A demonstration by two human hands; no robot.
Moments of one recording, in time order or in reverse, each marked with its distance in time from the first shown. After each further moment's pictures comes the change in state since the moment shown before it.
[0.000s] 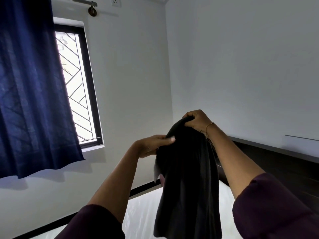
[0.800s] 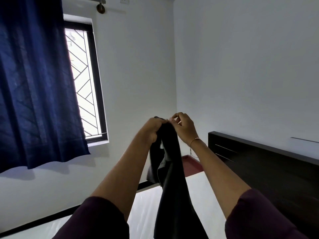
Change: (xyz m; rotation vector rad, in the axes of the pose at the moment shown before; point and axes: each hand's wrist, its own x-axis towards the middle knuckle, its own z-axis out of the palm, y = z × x) left_hand 0.013 0.031 -0.008 -0.473 0.545 -0.002; right_hand -0.036 -0.031 0.088 0.045 0.186 -0.129
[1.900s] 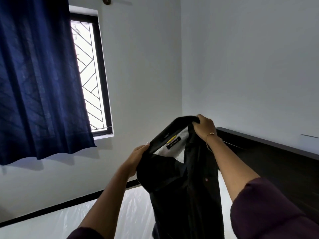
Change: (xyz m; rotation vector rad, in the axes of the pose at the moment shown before) left_hand -0.022 -0.142 -0.109 0.093 -0.022 0.016; right_hand 0.008 0.050 -0.030 -0.391 -0.065 0.218
